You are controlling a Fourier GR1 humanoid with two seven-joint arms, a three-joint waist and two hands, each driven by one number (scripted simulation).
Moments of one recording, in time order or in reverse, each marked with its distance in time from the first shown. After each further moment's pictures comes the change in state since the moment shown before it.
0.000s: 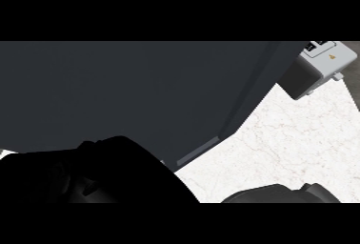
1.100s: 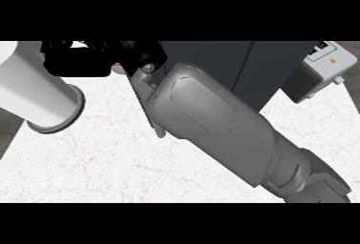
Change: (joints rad) left arm 0.007 0.068 0.241 0.091 0.180 -0.191 0.096; right arm -0.294 0.004 -0.152 0.883 -0.149 -0.005 -0.536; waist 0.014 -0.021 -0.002
